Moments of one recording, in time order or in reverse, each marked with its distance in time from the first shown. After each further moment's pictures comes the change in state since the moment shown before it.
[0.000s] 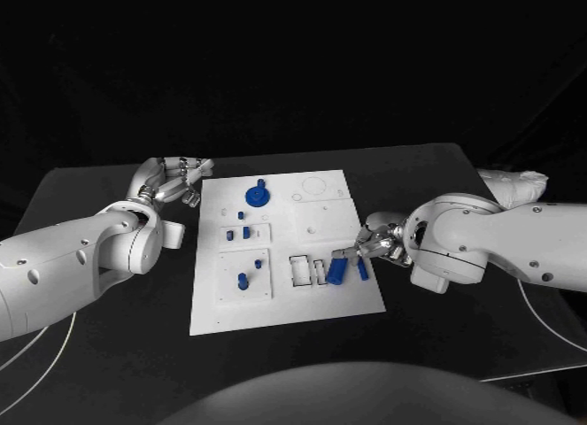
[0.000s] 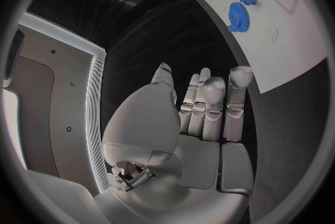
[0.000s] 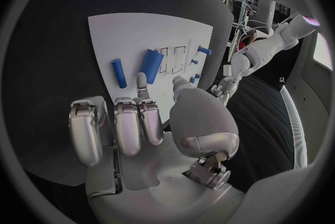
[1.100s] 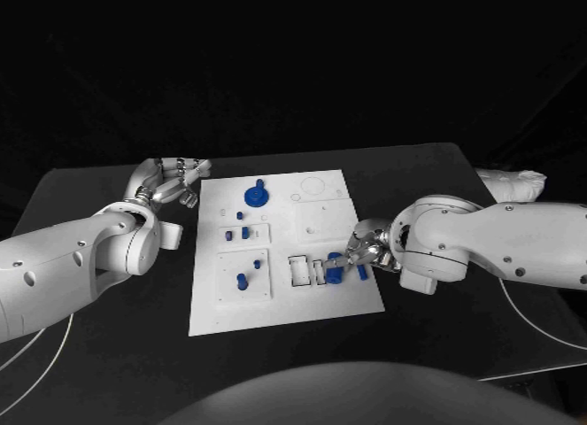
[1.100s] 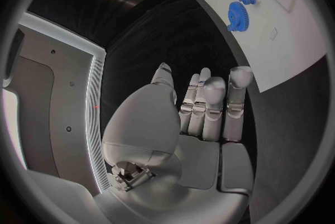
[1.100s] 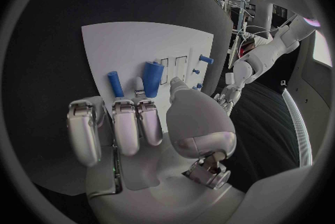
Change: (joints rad) left arm 0.000 -0.004 0.000 0.002 0.000 0.001 0.000; left_hand 0.000 0.000 0.000 0.000 0.000 0.000 0.000 0.000 0.000 0.000 0.000 0.000 0.000 0.000 0.000 0.000 0.000 0.000 0.000 0.000 0.000 0.000; right arm -0.019 0.065 0.000 -0.056 0.025 0.062 -0.004; right_hand 0.059 0.044 -0.032 -0.034 -0.058 -0.101 0.039 -0.101 -0.038 0.001 0.041 0.000 0.000 -0.002 0.035 0.000 0.000 0.000 0.000 0.026 0.000 0.000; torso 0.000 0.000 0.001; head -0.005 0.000
